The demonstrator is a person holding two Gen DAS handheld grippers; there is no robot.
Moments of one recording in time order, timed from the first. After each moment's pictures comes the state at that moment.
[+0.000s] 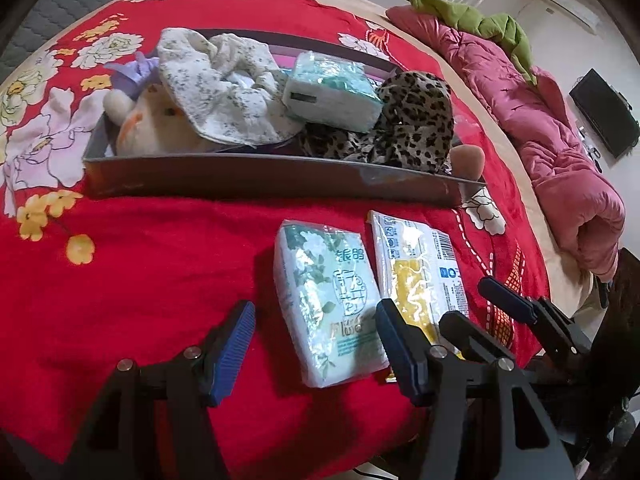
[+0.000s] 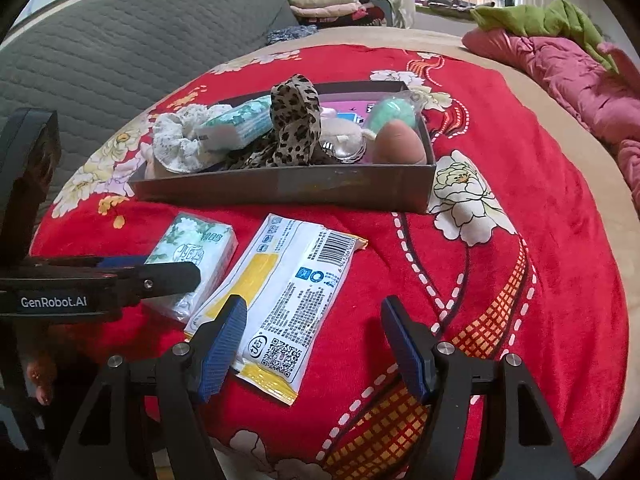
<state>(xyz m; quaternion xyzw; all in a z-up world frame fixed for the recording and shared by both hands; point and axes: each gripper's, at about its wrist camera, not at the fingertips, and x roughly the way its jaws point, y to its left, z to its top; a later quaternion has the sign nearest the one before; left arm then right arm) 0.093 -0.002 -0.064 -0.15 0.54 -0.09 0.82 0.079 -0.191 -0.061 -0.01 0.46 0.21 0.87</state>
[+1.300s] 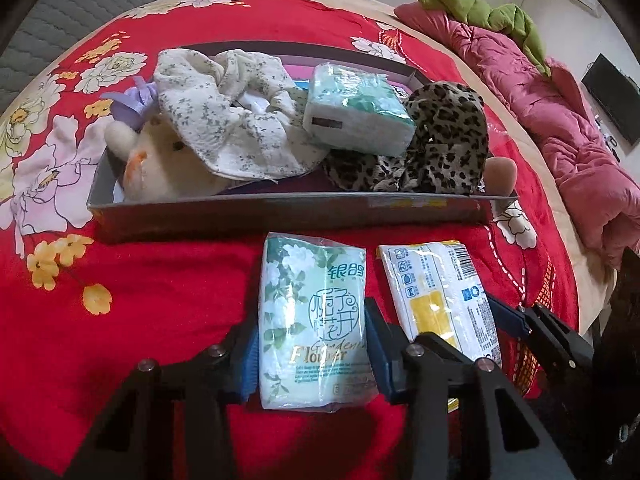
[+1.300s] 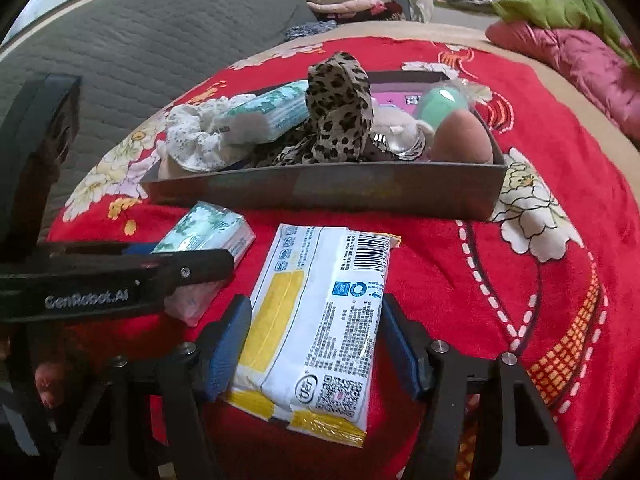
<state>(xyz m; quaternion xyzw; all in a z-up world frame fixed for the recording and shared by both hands) 0.115 0.003 -0.067 -0.11 0.54 -0.06 0.84 0.098 -0.161 -0.079 0.00 0.46 0.24 0.85</state>
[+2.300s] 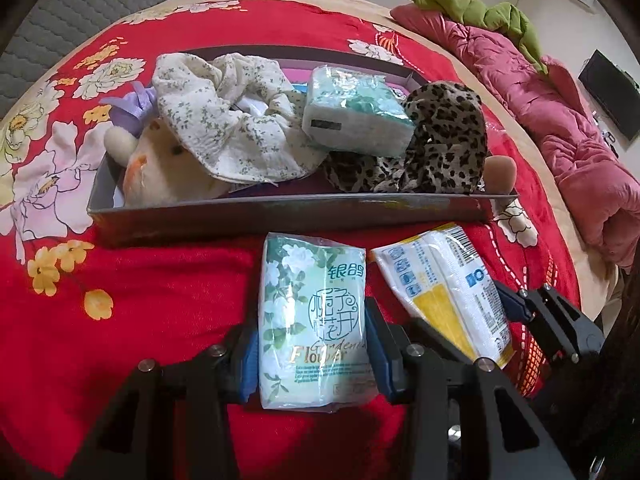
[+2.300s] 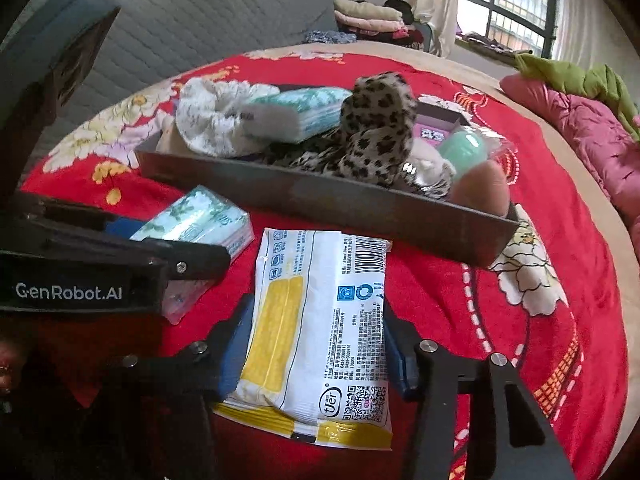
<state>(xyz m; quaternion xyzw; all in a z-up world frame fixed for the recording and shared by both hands) 0.114 0.001 -0.067 -0.10 0.53 -0.07 0.84 0.096 -0.139 -0.077 -0.10 0.41 0.23 0.87</state>
